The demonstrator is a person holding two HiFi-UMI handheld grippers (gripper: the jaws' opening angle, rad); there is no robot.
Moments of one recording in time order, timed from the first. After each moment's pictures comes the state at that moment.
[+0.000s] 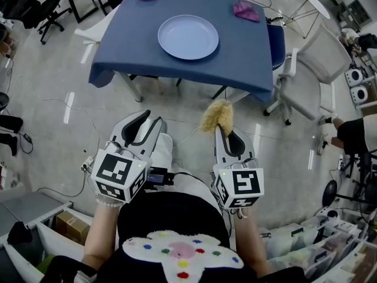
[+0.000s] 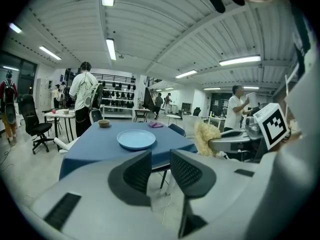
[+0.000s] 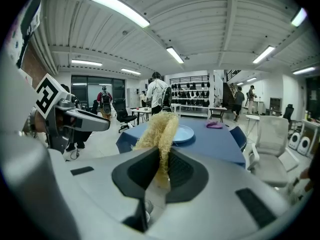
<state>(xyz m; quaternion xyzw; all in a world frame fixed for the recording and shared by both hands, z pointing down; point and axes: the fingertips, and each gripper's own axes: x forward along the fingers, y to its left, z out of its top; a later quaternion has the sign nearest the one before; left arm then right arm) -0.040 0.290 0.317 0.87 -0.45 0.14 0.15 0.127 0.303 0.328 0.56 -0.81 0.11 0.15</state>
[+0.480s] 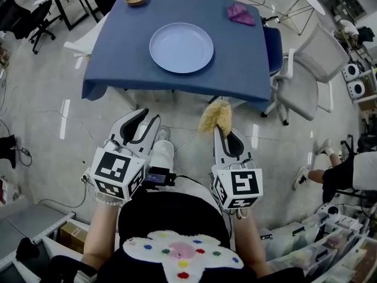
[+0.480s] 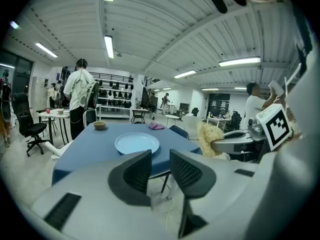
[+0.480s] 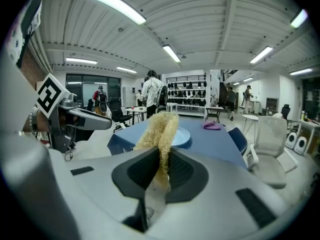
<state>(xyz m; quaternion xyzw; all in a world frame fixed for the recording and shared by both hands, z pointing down) -0.036 0.220 0.320 0.88 -0.44 0.14 0.15 0.132 0.247 0.331 0.57 -0.79 0.12 0.16</state>
